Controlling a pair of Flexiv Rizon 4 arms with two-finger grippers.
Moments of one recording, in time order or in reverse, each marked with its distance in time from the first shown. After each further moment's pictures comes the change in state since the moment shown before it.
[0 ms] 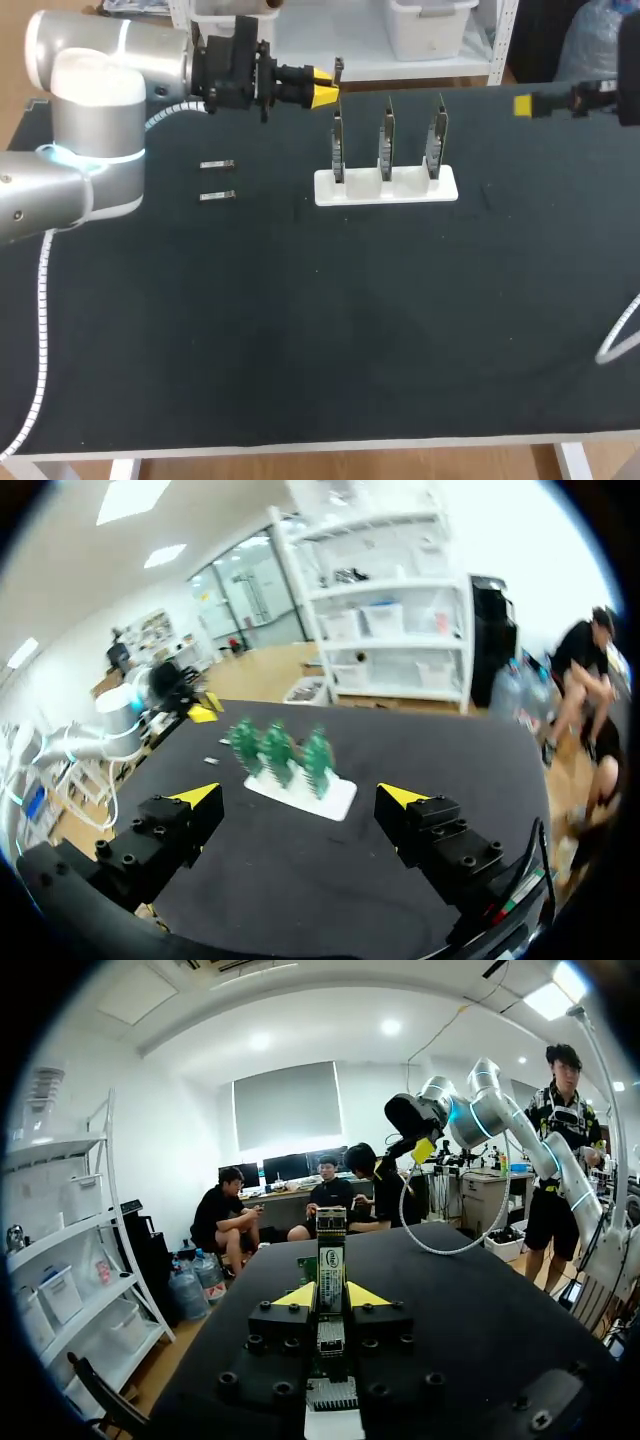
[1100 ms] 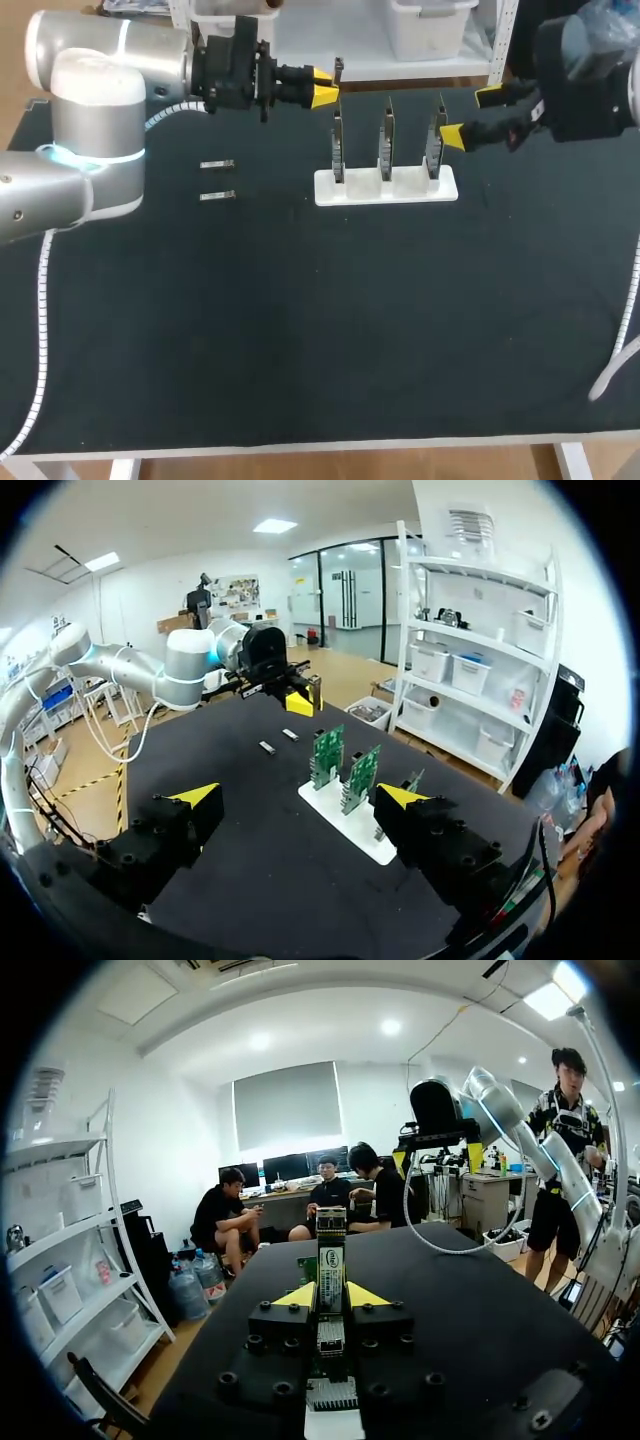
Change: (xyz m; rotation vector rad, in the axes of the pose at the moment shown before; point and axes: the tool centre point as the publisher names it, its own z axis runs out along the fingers) left arm 0.000 0.000 0.000 0.000 0.000 0.000; right arm 0.005 0.081 0.038 -0.202 -0.011 -0.371
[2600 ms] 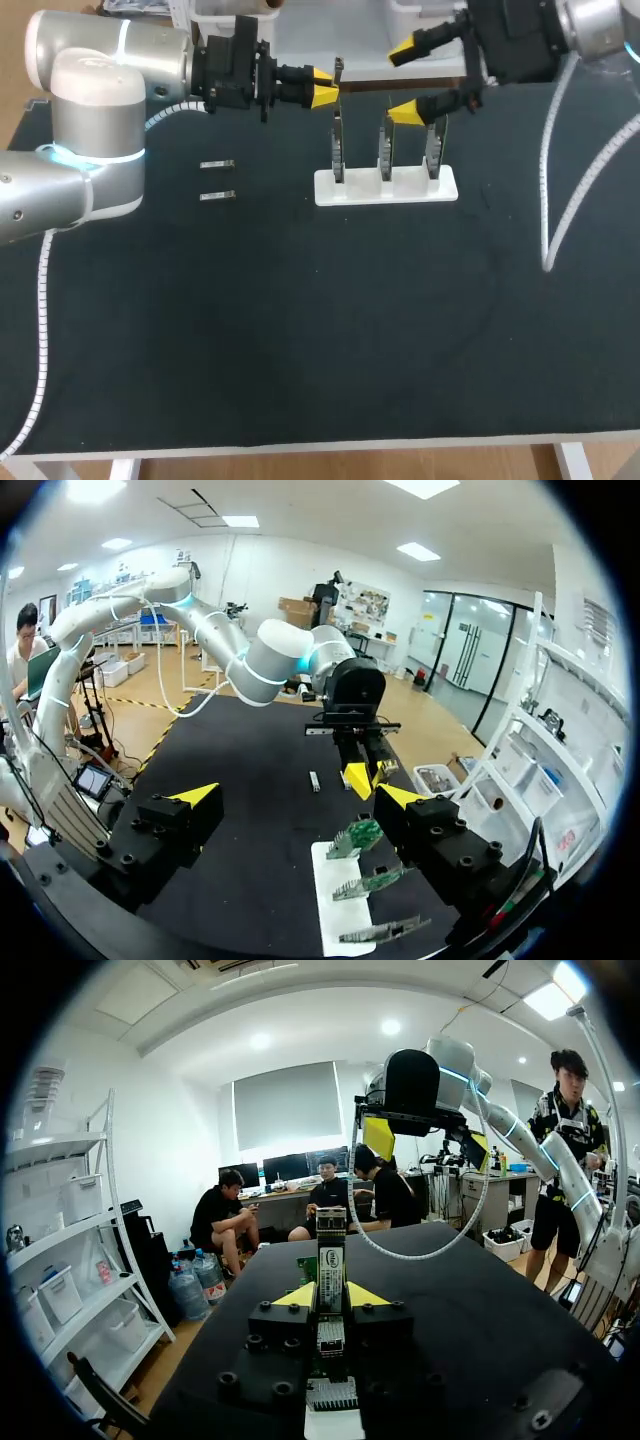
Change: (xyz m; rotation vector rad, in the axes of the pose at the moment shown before) left arm 0.000 0.000 0.000 0.000 0.000 0.000; right arm -0.058 0.018 0.072 -0.408 -0.048 -0.498
